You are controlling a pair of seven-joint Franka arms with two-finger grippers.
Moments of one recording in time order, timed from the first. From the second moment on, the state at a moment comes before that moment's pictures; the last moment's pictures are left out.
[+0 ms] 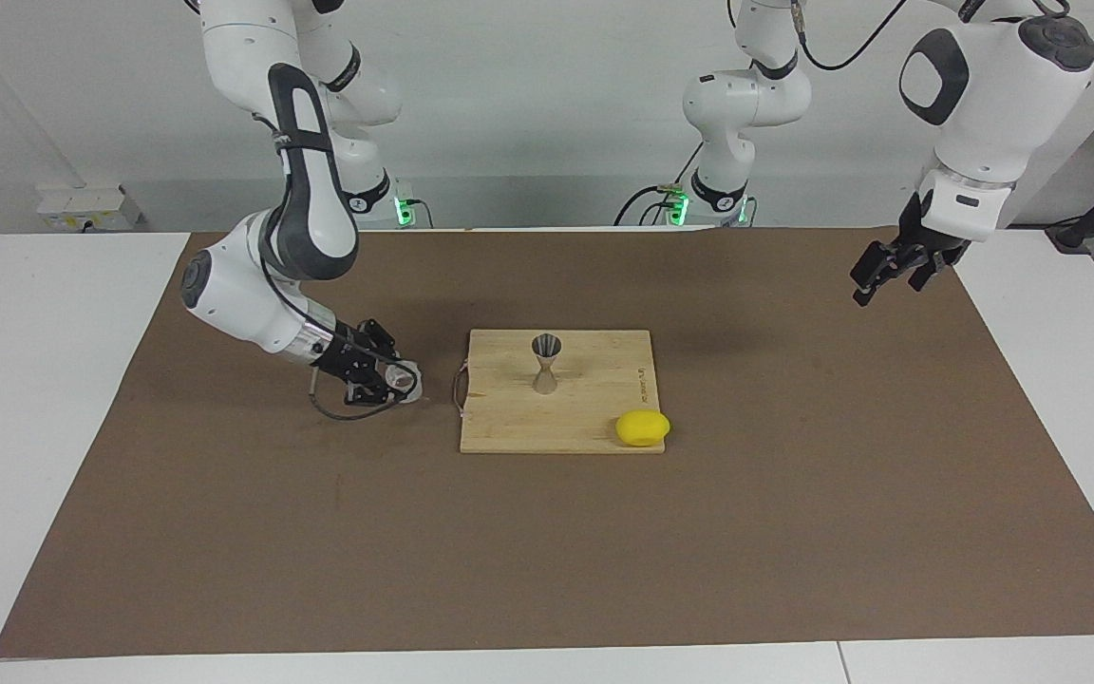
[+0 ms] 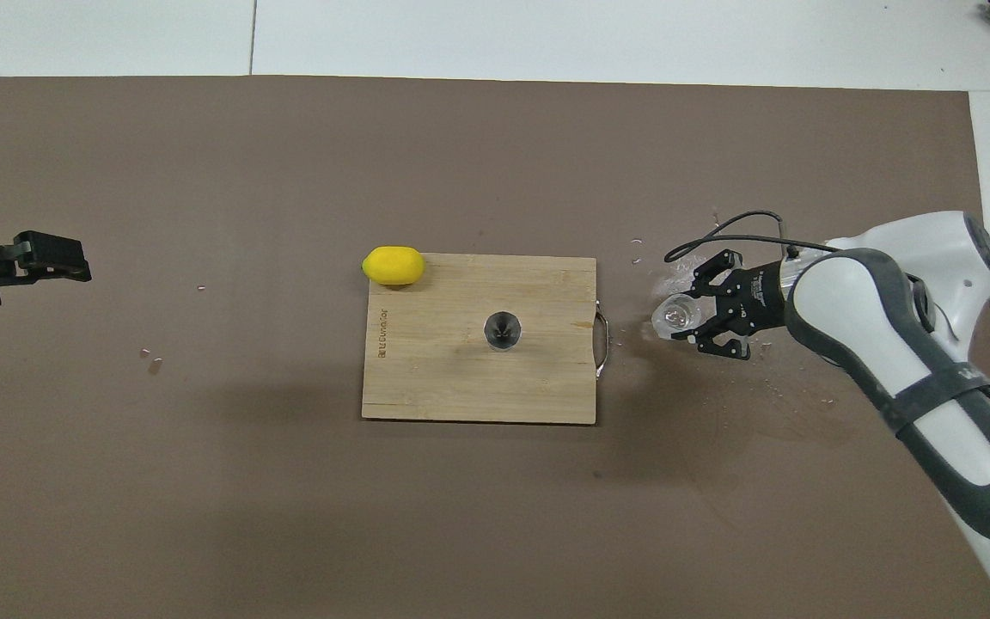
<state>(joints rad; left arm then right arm) 0.01 -0.08 0.00 -1.84 0.00 1.85 -0.20 -0.05 0.23 0.07 -2.07 0.69 2.13 1.25</state>
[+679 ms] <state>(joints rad) 0.02 -0.07 0.01 -1.84 0.00 1.81 -0.09 -0.12 0.24 0.08 -2.13 0.73 2.12 1.13</state>
